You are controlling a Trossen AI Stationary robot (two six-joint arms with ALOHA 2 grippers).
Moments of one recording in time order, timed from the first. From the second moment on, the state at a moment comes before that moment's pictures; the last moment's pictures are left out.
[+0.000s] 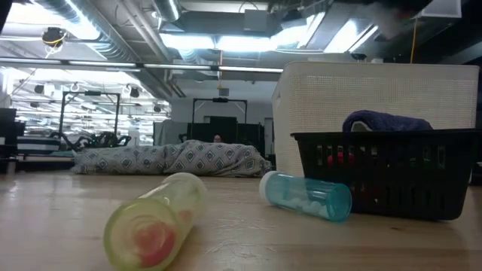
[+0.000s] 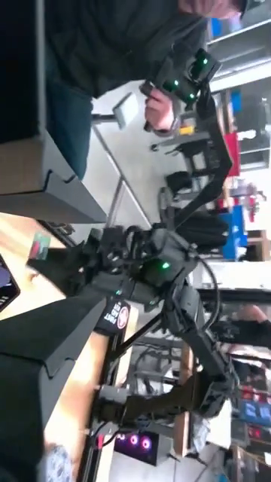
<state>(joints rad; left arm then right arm) -0.49 2.14 1.97 -0.54 -0.36 0.16 0.48 0.43 0.80 -0.41 -0.13 0.04</state>
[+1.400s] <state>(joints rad) -0.32 2.38 1.97 0.26 -0.05 0.33 0.48 0.01 0.40 -0.26 0.09 0.17</state>
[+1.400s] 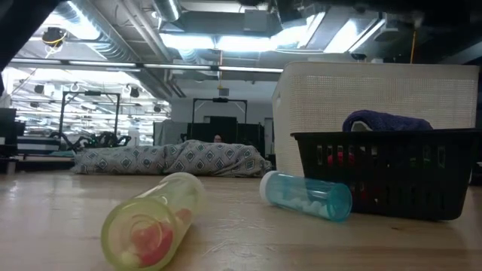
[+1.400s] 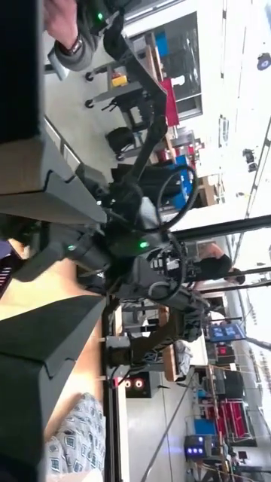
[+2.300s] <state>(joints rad) -0.29 2.50 1.97 0.52 0.15 0.23 0.48 0.01 0.40 -0.22 0.09 0.16</state>
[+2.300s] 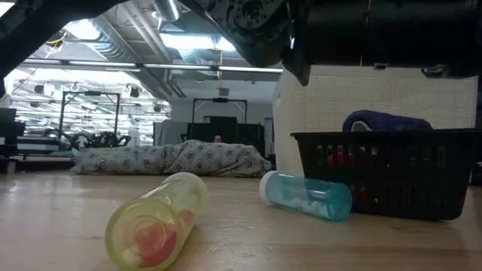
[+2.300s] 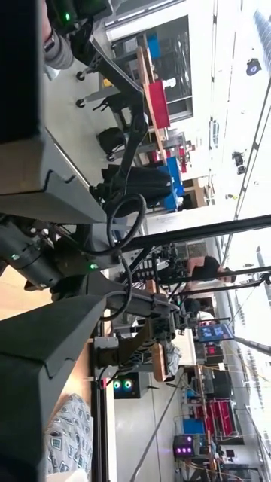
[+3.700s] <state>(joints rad) -0.44 2.35 2.09 -0.09 -0.15 0.27 0.47 0.01 0.40 -0.10 -0.01 0.28</state>
